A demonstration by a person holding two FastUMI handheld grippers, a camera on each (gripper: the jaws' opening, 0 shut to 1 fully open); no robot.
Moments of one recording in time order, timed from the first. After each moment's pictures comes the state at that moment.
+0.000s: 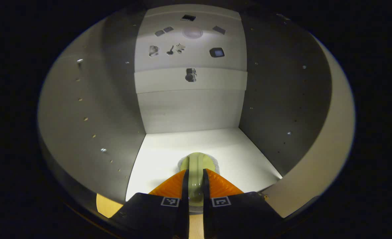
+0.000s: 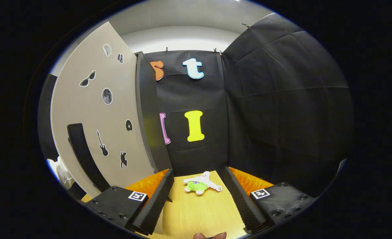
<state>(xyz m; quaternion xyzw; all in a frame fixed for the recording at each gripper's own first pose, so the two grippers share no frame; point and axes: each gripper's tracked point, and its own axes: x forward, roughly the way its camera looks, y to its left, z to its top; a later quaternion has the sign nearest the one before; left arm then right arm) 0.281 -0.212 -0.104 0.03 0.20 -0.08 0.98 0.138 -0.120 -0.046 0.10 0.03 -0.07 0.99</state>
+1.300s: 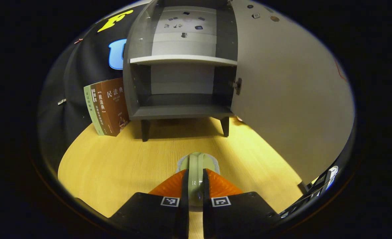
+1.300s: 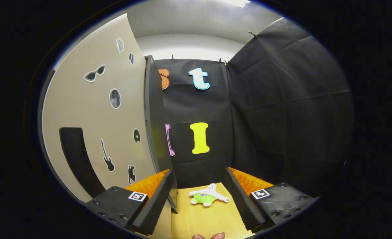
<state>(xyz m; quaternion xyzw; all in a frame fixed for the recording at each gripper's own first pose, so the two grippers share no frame) 0.035 -0.233 -0.430 0.02 0.23 -0.10 0.97 0.171 -0.083 -0.033 0.09 -0.01 -0.08 0.99</state>
